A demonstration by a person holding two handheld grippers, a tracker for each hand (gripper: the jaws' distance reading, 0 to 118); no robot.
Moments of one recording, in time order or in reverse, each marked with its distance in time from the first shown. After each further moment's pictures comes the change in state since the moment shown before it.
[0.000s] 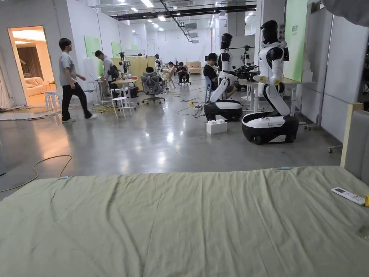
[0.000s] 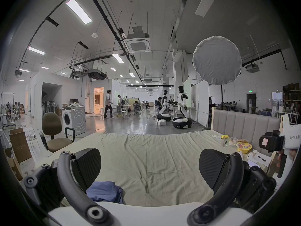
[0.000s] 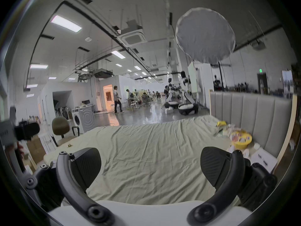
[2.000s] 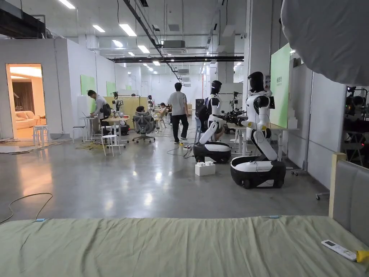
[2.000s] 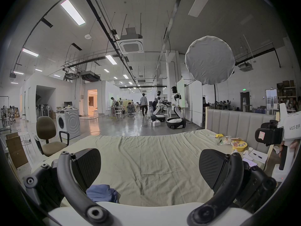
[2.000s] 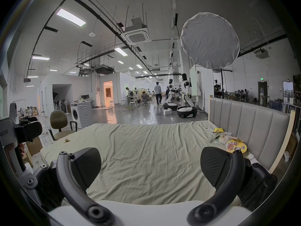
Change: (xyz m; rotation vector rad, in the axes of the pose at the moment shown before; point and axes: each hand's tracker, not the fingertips) left arm 0.013 0.006 0.000 0.014 -0.064 -0.025; right arm -0.017 0.021 0.011 0.039 -0.008 0.157
